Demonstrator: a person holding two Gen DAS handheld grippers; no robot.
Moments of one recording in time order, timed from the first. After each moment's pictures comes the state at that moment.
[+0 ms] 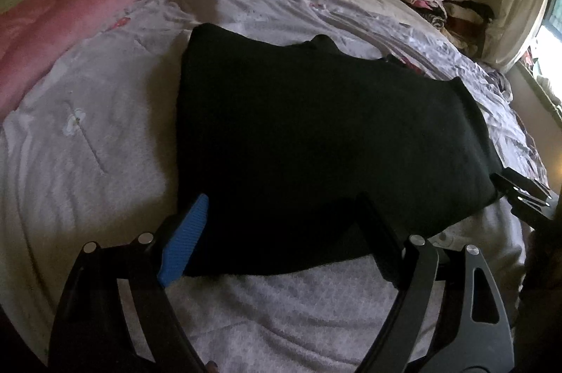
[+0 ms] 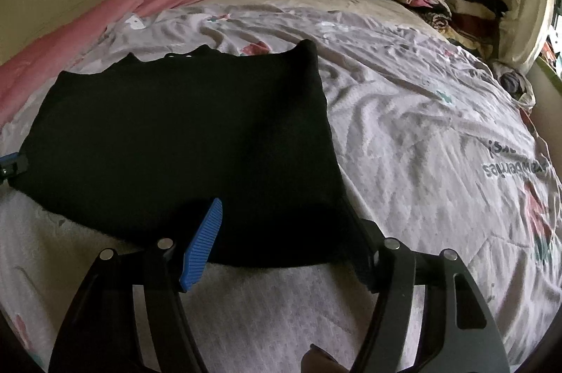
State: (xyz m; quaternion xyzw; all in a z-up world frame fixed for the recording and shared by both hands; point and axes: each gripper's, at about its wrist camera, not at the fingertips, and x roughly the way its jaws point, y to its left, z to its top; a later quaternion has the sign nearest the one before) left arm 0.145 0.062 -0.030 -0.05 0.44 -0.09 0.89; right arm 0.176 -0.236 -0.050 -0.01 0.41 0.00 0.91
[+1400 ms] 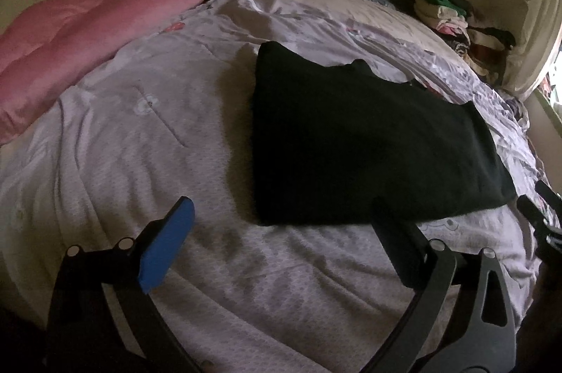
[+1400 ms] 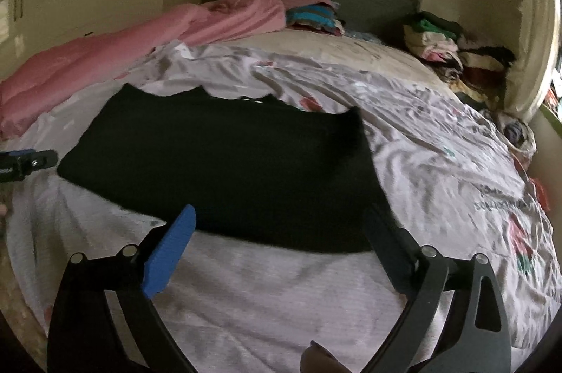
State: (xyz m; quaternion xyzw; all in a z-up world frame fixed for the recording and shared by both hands) left arm 0.099 0.102 -0.007 -0.08 0.41 -0.02 0.91; right arm 0.120 -0.161 -0.001 -0.06 0.33 0.04 0.94
